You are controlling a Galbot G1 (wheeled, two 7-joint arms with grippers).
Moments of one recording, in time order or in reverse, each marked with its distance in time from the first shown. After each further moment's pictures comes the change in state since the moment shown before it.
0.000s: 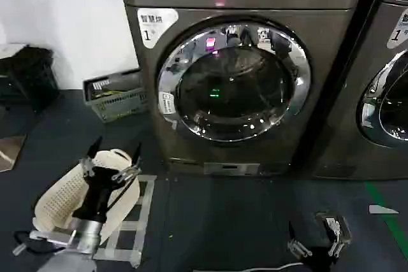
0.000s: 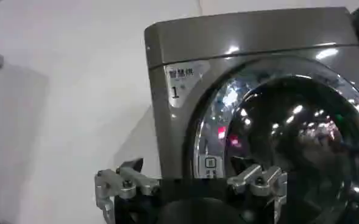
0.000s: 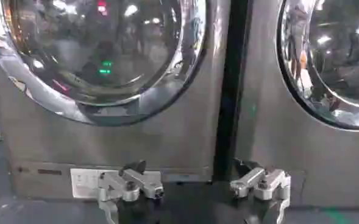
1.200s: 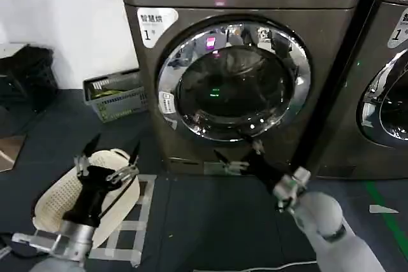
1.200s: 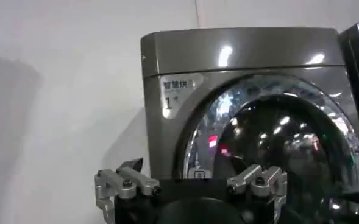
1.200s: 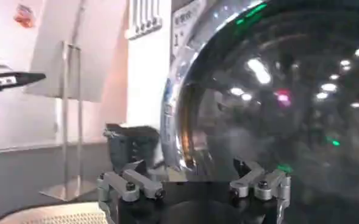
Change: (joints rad) left arm 0.045 0.025 -0.011 -0.117 -0.067 0.120 0.003; right arm 0.929 -0.404 -0.573 -0.320 0.299 -0.217 -0.185
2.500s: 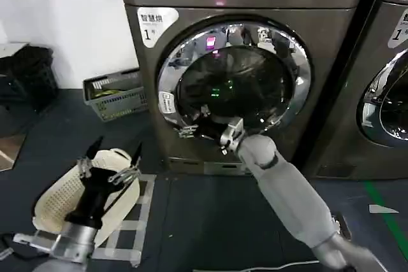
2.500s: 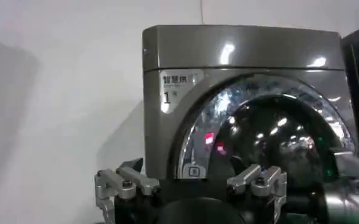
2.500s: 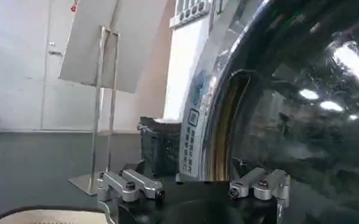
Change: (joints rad) left arm 0.008 -0.007 0.023 0.004 -0.010 0.006 0.008; right arm 0.441 0.206 -0.267 -0.484 -0.054 0.021 -0.088
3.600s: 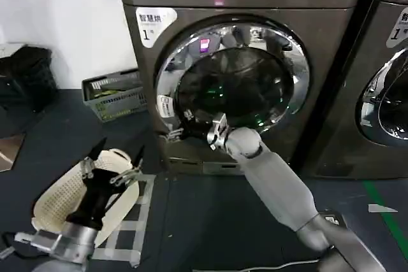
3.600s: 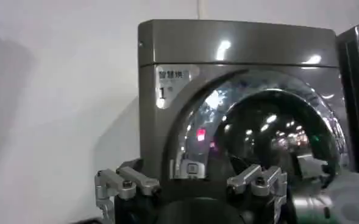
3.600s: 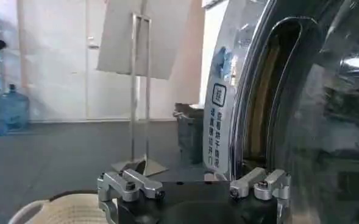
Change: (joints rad) left arm -0.008 0.012 -0.051 0.011 -0.034 0.034 0.015; right arm 0.022 0.008 -0.033 -0.004 0.055 -0.055 -0.217
